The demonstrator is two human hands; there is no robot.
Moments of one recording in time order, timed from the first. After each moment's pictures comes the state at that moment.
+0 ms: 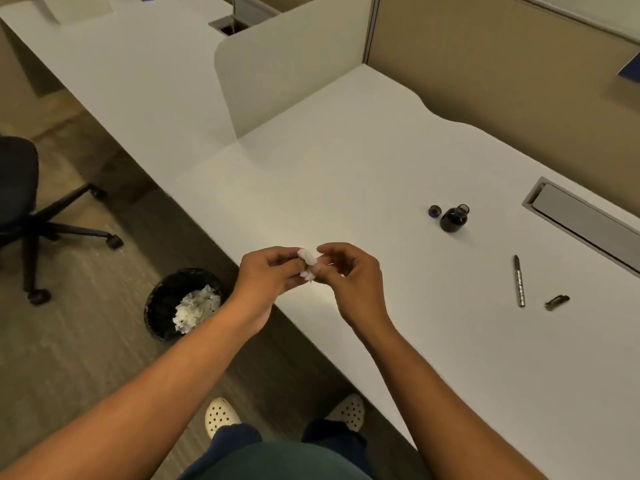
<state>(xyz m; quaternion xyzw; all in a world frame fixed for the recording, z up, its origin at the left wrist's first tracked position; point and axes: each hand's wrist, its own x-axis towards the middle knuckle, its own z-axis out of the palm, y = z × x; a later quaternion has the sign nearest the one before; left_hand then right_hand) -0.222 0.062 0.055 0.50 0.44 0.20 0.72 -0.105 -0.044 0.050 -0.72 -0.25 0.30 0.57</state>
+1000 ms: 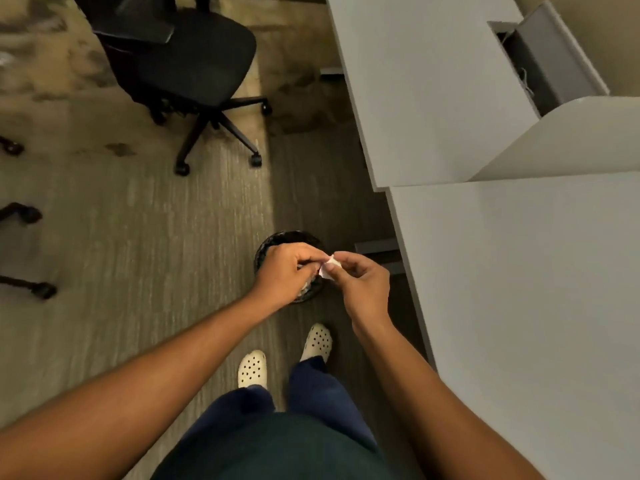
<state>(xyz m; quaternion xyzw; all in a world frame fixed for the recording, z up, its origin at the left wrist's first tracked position) -0.496 0.256 -0.026 0.67 0.53 0.28 0.43 -0.337 0.215 -0.012 -0.69 -0.38 0.46 0.41</state>
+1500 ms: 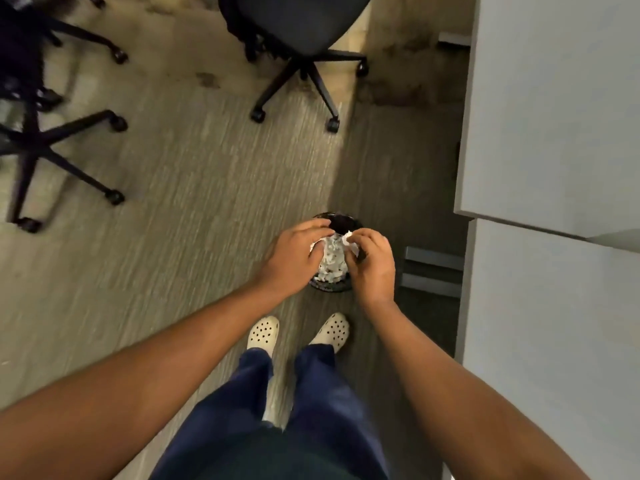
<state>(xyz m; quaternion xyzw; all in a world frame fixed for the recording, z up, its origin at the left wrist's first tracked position) -0.521 0.290 -0.073 0.60 0.69 0.24 0.34 -0.346 0.321 -0.138 -0.58 -0.72 0.28 0.24</state>
